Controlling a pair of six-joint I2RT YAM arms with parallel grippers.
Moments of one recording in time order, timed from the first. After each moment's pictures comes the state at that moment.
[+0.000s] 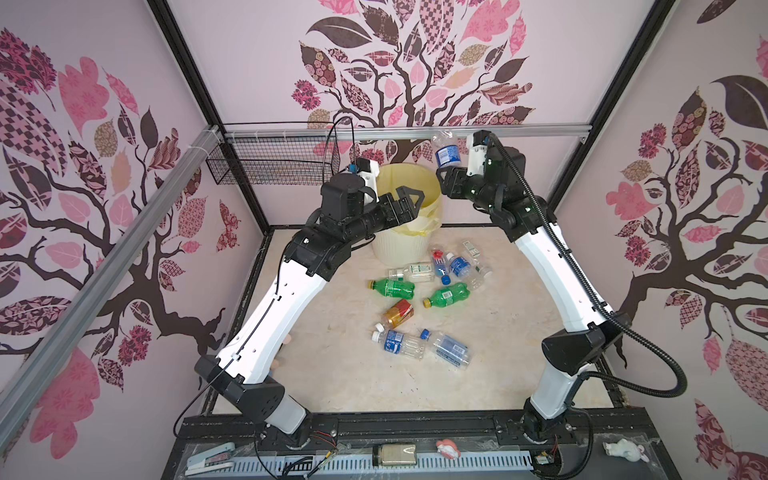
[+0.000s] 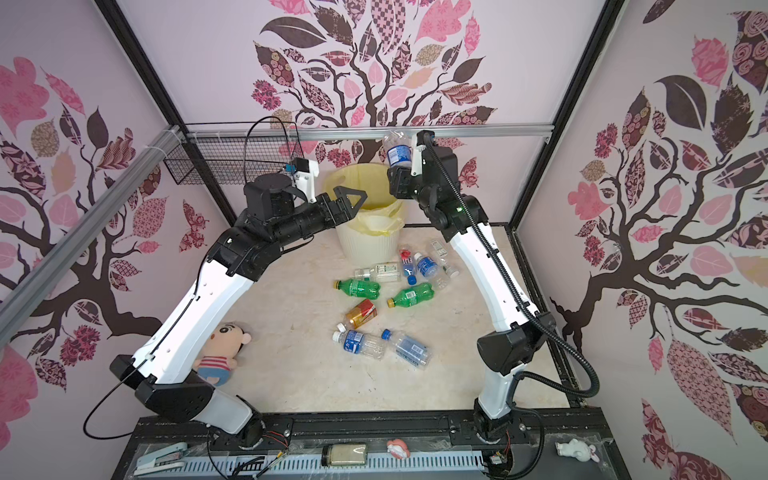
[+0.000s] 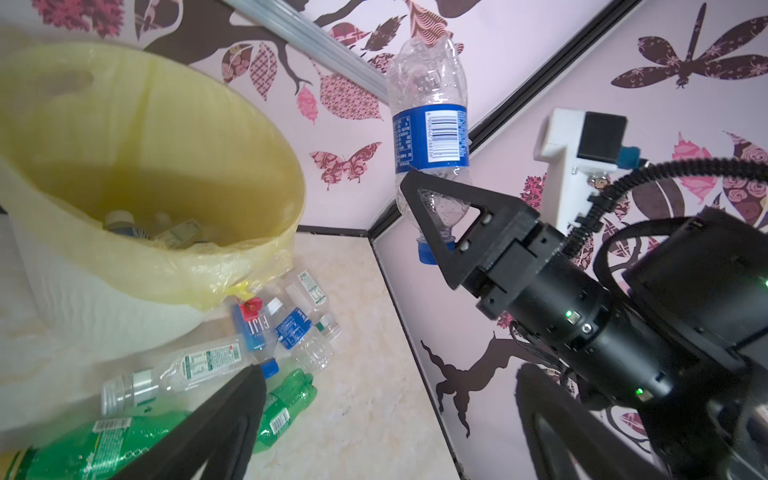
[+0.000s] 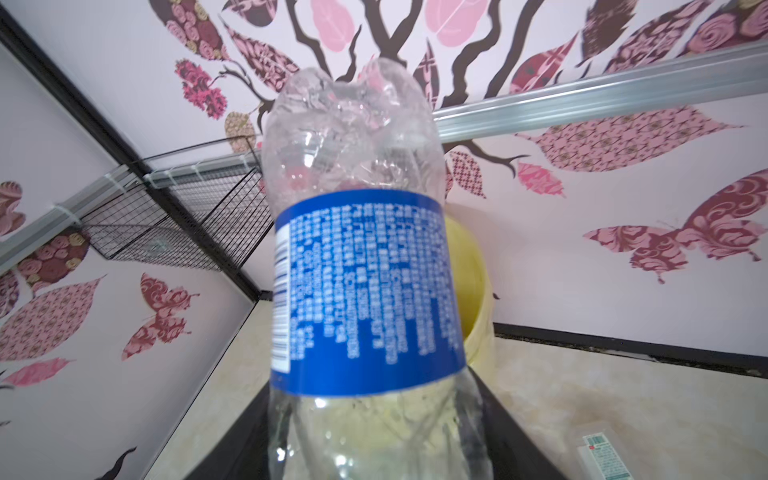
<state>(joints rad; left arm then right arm) -0.58 1.57 1.96 -0.57 0.13 -0.66 0.41 1.82 2.23 -0.58 0.01 0.31</state>
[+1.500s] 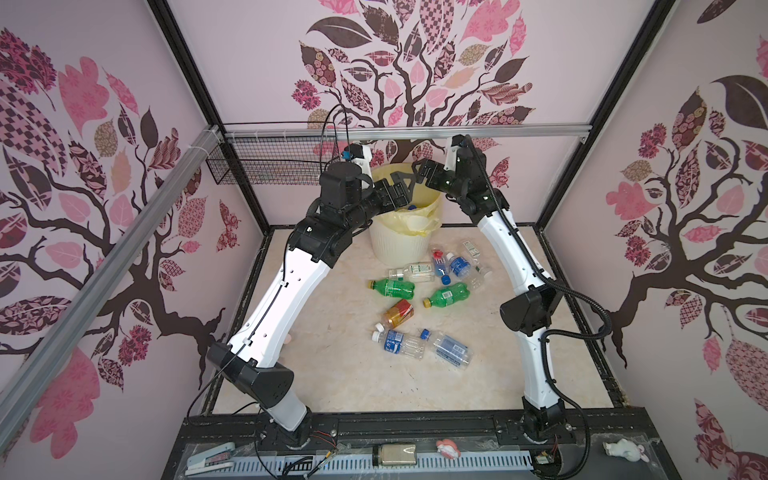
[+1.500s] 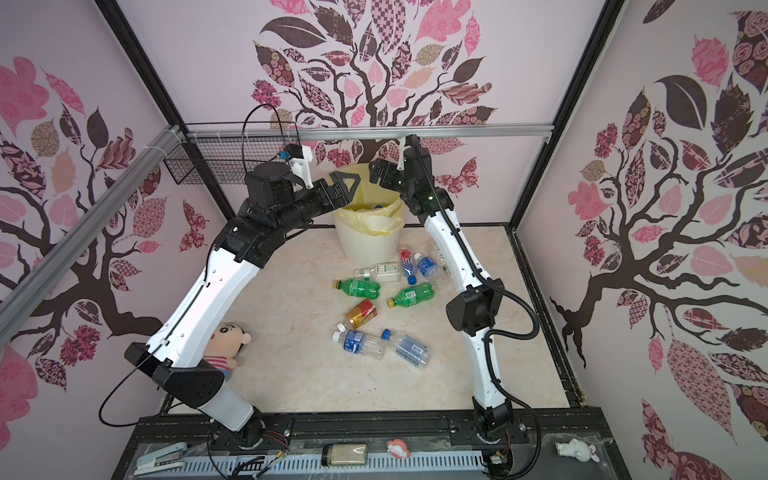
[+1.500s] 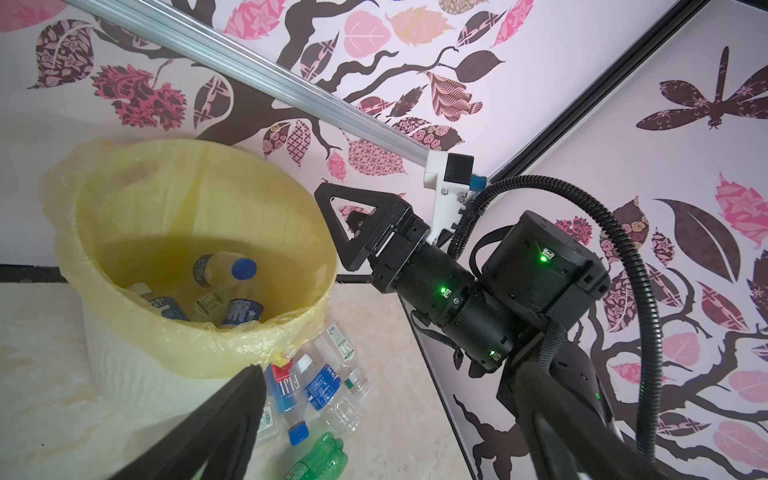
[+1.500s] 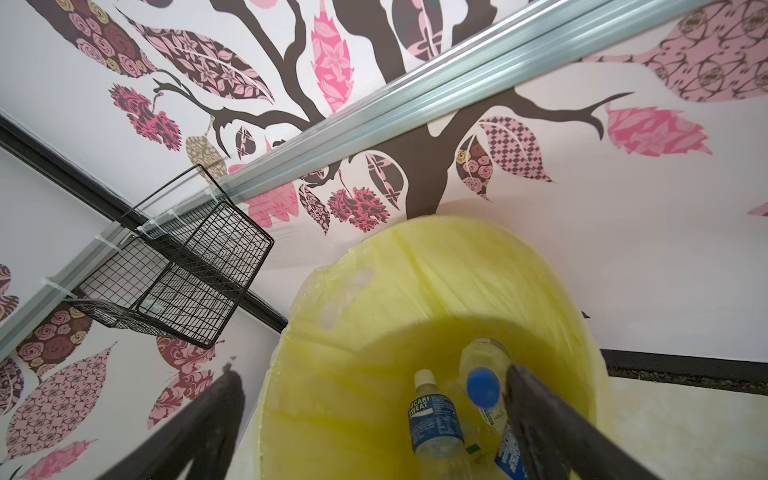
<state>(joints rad) -0.51 1.63 2.01 -0.52 0.09 -0.63 0.38 2.26 2.59 -0.50 -0.11 0.52</state>
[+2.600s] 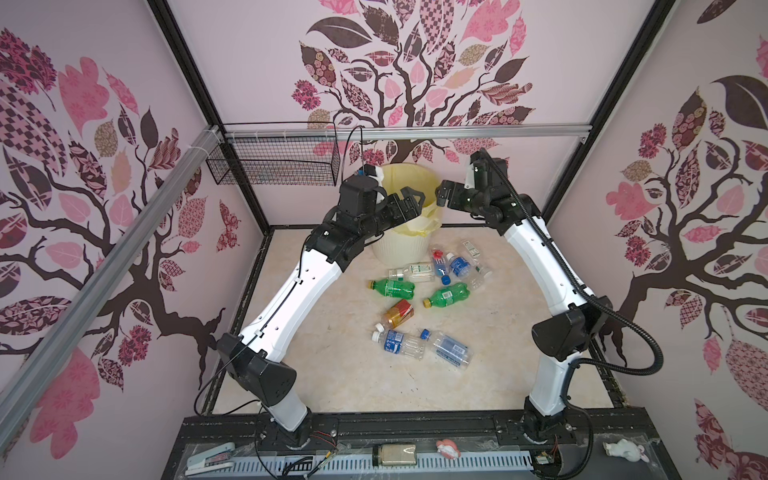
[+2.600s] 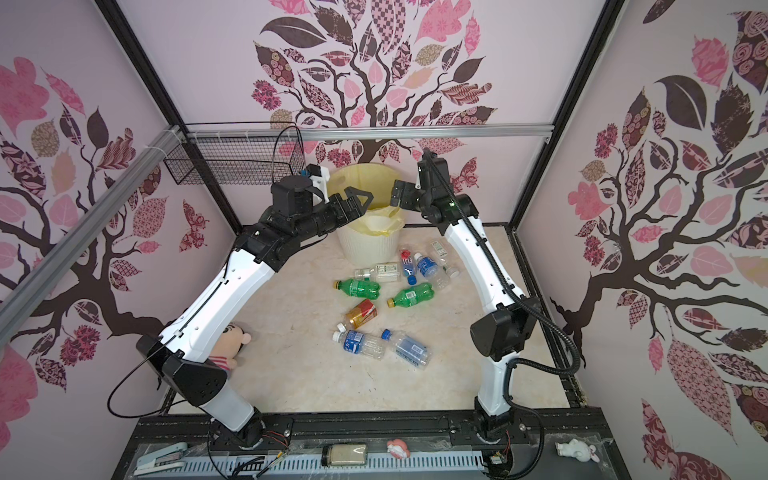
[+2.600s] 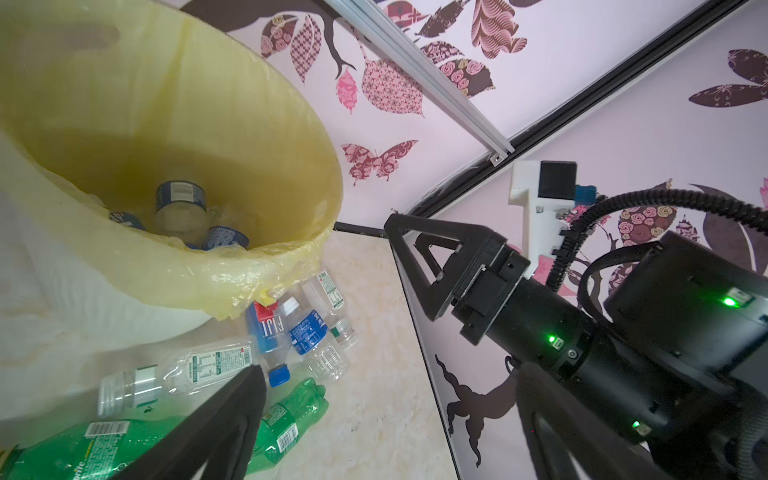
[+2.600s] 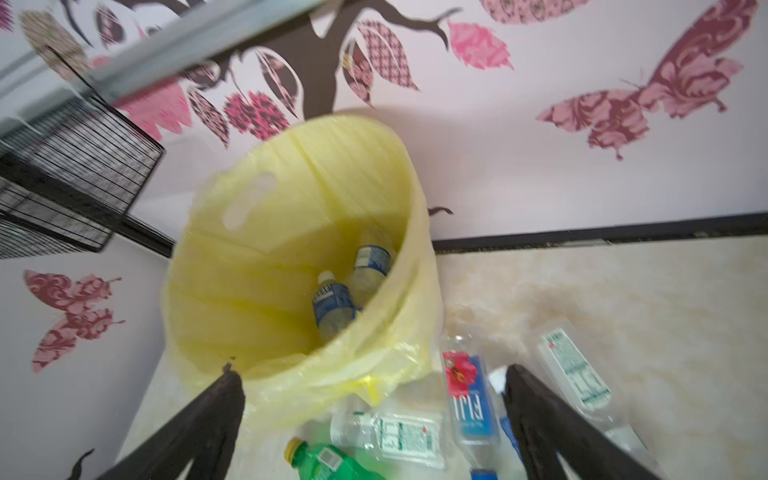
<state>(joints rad) -0.57 1.67 1.90 -0.51 0.12 -0.76 0.34 1.87 2.12 -0.73 0.05 0.41</state>
